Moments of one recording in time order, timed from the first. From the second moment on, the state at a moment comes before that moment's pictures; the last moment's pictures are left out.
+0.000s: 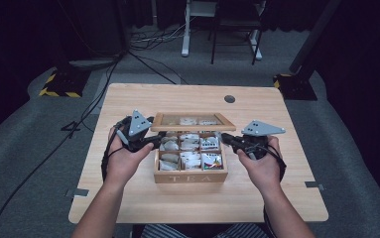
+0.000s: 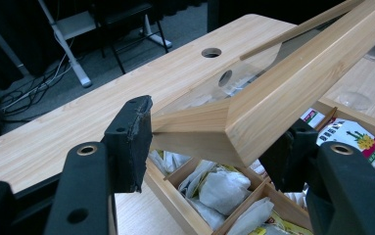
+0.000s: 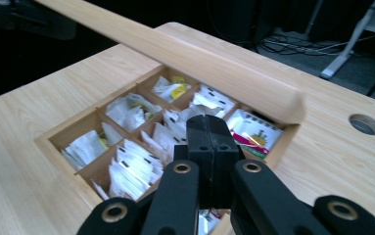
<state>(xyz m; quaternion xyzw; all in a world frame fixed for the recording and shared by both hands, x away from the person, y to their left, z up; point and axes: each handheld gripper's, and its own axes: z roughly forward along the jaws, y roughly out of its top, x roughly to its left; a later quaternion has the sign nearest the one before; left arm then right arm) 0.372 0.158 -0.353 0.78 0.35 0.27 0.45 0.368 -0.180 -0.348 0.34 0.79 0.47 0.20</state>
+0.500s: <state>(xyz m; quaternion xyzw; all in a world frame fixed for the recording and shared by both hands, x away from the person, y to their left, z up) 0.373 0.158 -0.353 0.78 0.35 0.27 0.45 0.376 -0.224 -0.351 0.39 0.76 0.48 0.22</state>
